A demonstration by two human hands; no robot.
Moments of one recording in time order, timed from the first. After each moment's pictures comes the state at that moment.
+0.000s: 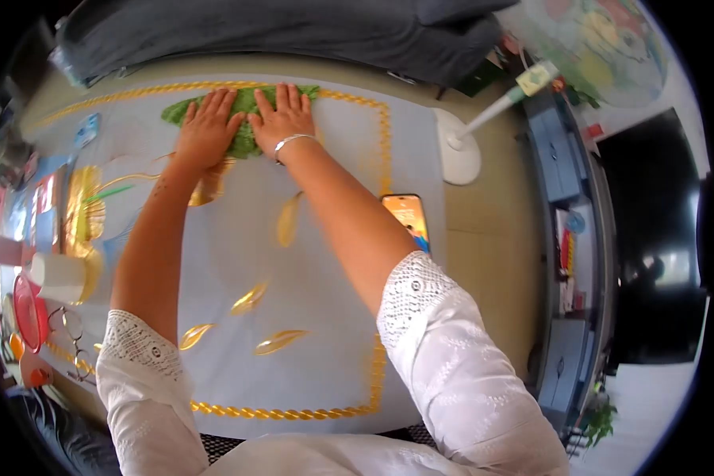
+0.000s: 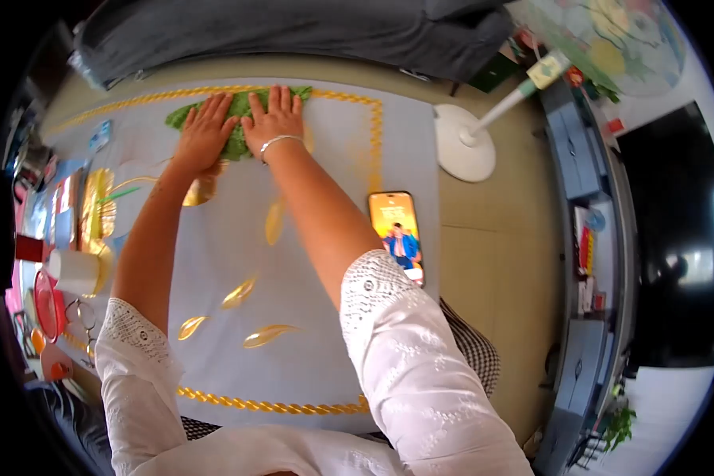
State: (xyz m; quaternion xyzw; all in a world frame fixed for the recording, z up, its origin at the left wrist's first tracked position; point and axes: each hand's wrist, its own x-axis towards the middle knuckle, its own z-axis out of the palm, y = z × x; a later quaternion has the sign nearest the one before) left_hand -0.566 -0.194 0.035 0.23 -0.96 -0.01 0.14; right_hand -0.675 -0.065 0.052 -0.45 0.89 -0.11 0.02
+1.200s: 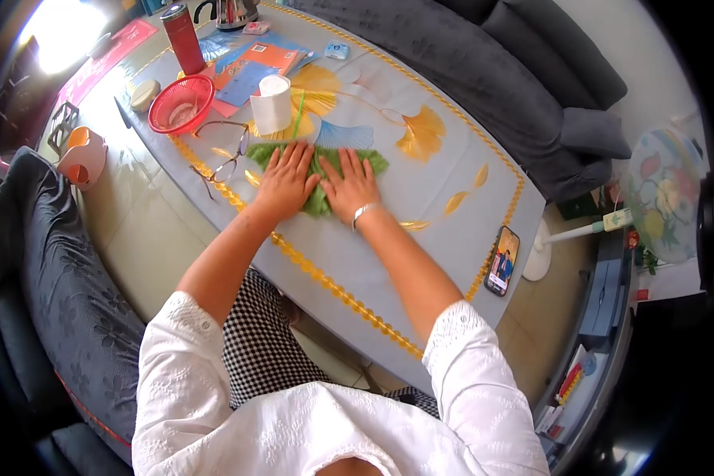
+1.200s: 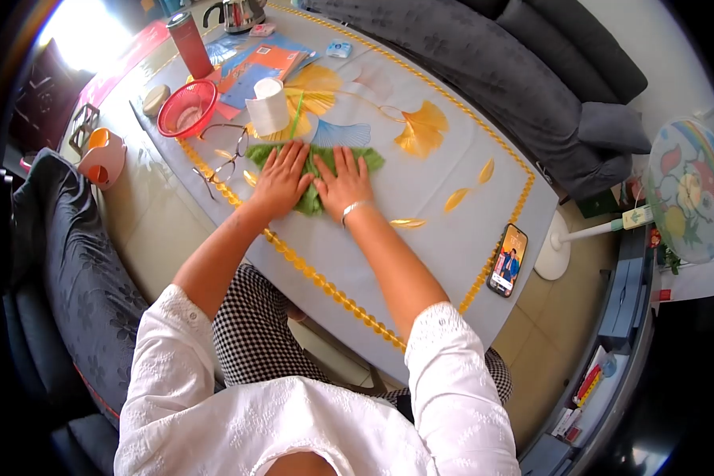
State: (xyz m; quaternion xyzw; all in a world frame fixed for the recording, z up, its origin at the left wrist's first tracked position) left_hand -0.207 -0.101 0.039 0.38 -0.91 -0.03 0.19; right_hand -0.378 -0.032 0.046 -0.73 0.68 -0.09 0.00
